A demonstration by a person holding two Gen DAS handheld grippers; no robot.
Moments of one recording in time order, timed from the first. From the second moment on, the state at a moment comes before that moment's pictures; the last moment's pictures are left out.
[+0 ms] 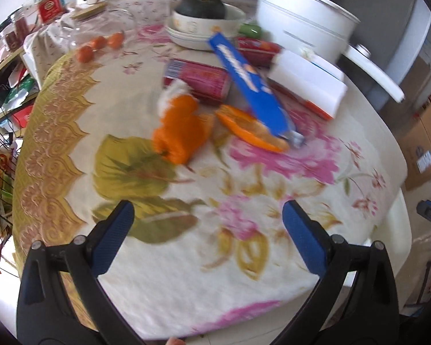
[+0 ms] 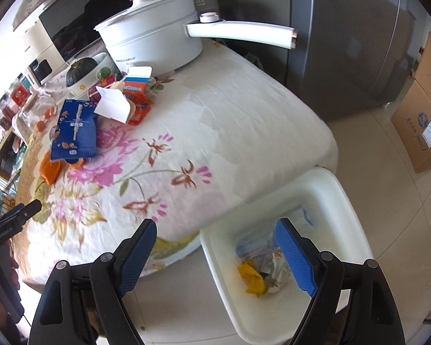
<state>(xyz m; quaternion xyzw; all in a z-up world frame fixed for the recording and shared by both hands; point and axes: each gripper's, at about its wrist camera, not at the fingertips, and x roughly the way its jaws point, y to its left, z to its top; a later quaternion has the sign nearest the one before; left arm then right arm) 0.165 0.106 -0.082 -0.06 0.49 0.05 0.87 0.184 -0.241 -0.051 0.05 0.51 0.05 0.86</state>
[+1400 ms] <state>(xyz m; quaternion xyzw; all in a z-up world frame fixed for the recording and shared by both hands) 0.157 0.200 -0.103 -0.14 0.48 -0.02 0.87 0.250 -0.016 -0.115 0.03 0.45 0.24 0.86</state>
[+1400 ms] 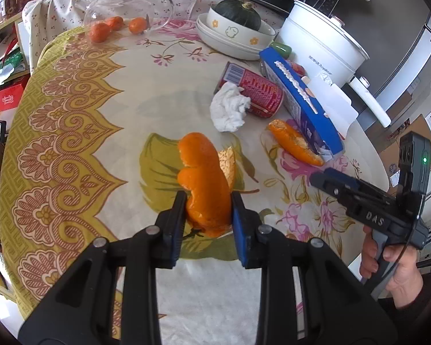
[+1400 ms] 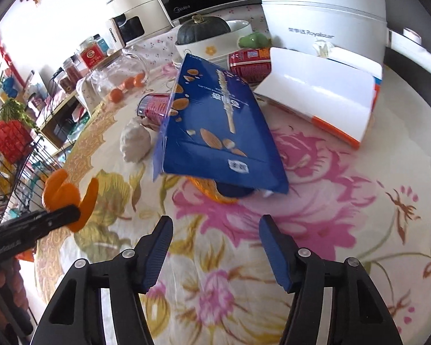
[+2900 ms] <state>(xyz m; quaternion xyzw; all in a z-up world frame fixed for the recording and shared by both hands) 0.139 0.035 -0.061 -0.09 0.47 -0.12 0.87 0.151 -0.178 -0.022 -0.03 0.42 0.20 0.89</state>
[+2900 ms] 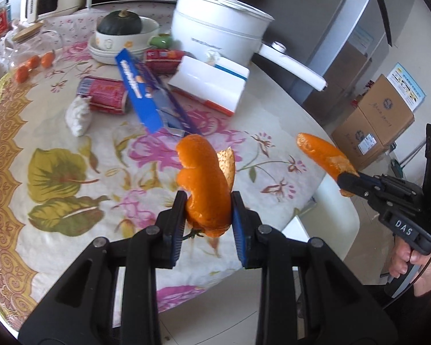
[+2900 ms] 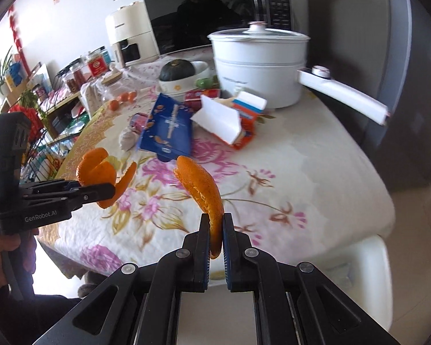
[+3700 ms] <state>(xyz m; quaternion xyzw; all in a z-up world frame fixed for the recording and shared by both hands) 0.142 -0.161 -0.093 0.00 0.50 -0.25 0.83 0.106 -0.369 -0.050 0.03 0.48 0.05 0.88</state>
